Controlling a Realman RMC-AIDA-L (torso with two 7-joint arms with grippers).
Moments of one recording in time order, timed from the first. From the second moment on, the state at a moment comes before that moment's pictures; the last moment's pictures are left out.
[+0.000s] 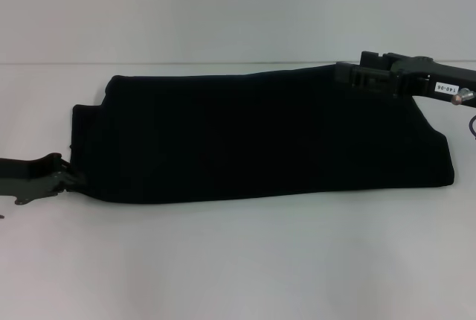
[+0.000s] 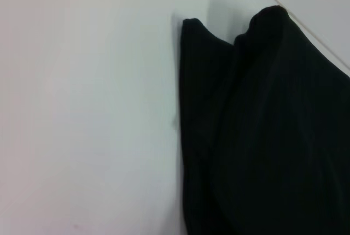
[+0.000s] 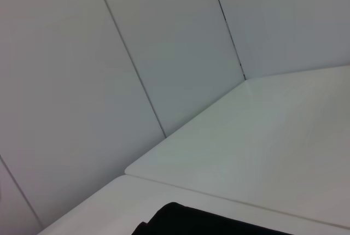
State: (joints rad) left arm -0.64 -1.91 0.51 0.52 2.48 1.23 -2.55; right arm 0.65 2.05 -0.68 -0.70 -1.87 -1.32 1.71
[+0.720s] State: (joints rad) left arm -0.45 -1.91 0.30 0.61 2.38 1.30 -2.40; right arm 0.65 2.06 -0.67 -0.66 -1.80 -1.26 1.70
